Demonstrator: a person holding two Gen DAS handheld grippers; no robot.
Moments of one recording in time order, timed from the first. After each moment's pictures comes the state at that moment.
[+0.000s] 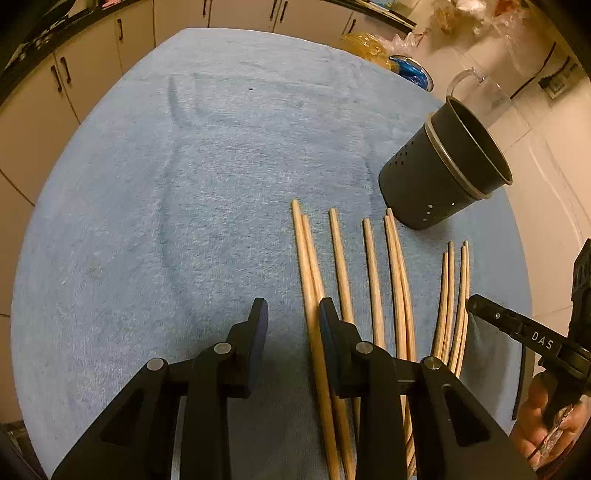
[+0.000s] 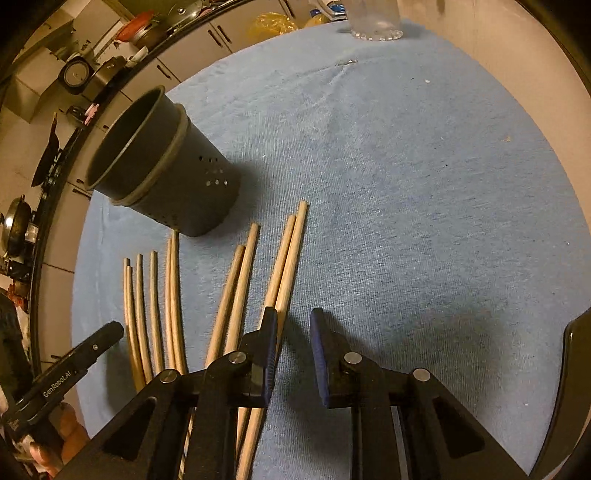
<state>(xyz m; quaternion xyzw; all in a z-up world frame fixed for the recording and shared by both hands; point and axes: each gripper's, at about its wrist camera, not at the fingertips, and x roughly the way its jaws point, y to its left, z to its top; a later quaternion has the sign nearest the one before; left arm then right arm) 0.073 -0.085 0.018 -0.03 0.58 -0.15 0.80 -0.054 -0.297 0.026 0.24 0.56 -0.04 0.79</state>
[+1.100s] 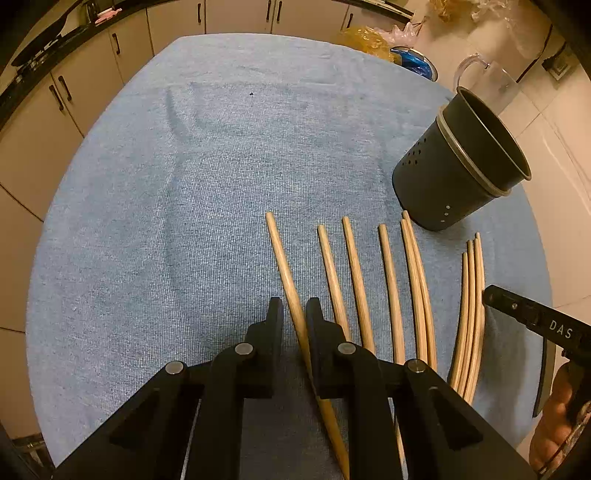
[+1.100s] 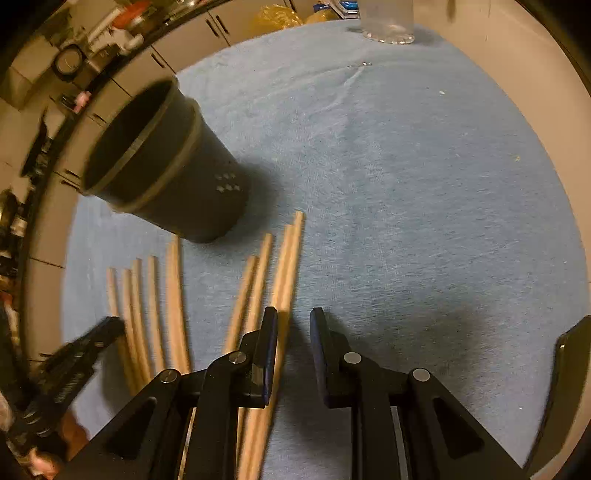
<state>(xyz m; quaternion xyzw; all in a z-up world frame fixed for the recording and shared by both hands) 0.082 -0.090 0.017 0.01 0.58 -0.14 0.81 -0.028 -0.280 0.028 0.22 0.58 -0.07 0.78</state>
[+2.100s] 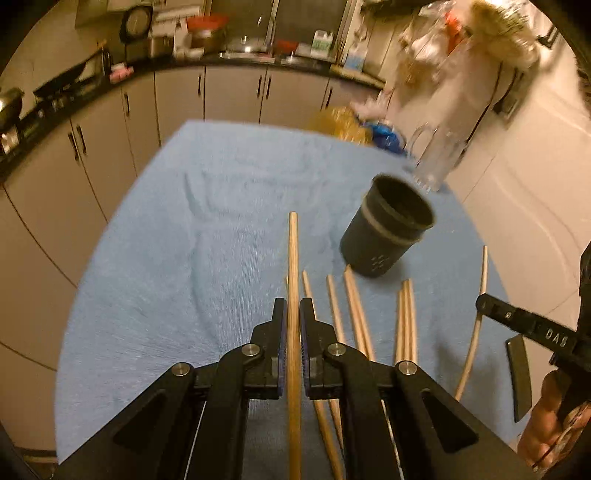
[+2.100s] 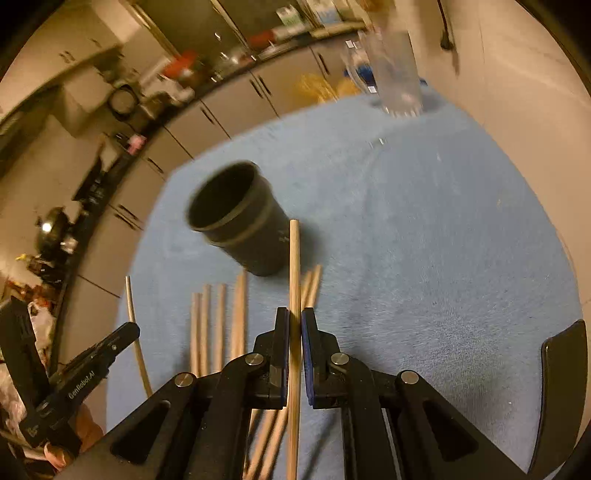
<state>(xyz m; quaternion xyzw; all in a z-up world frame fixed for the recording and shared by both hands) 0.020 -0.077 0.104 -0.02 0.43 -0.17 0.89 -0.086 -0.276 0.102 0.24 0.43 0.00 0.87</state>
